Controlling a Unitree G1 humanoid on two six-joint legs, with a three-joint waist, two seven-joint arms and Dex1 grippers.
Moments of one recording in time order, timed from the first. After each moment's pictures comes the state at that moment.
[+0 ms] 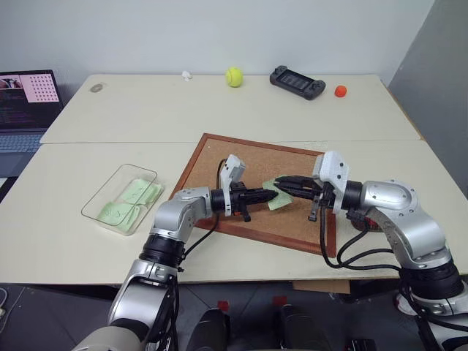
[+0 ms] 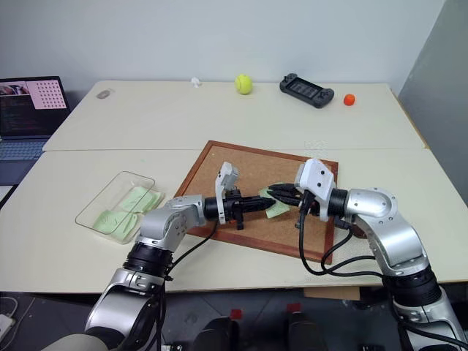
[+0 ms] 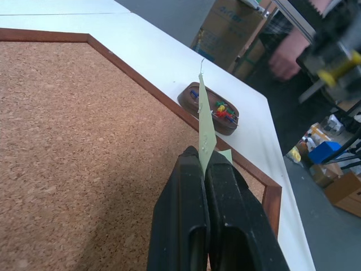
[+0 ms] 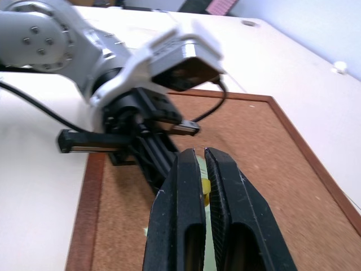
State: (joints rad) left arm -0.63 0.26 -0.13 0.30 -0.43 0.58 -1.06; right arm -0.44 -0.58 0.07 -0.33 0.33 0.49 0.87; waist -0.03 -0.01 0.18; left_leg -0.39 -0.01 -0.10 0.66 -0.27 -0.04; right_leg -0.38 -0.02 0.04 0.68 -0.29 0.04
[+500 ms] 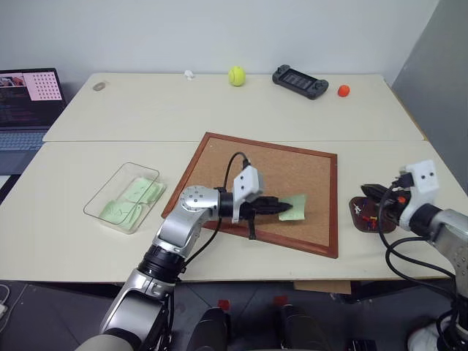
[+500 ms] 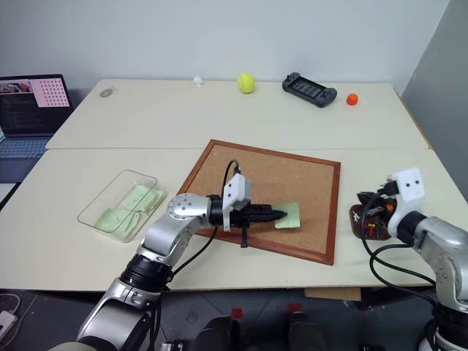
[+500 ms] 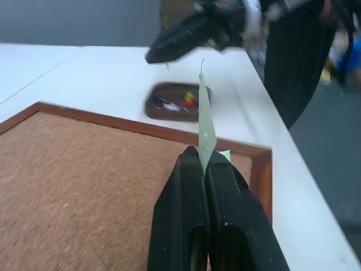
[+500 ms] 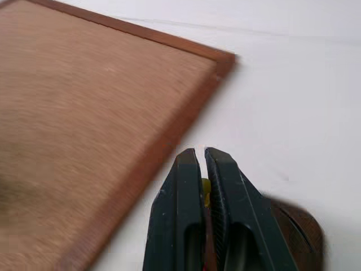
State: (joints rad) left arm -0.56 0.30 -0.32 0.12 -0.22 0.15 -1.14; right arm -0.14 -0.60 -0.44 -0.39 0.45 1.00 0.50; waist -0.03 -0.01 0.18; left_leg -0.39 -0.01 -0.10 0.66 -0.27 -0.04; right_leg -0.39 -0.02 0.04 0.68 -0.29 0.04
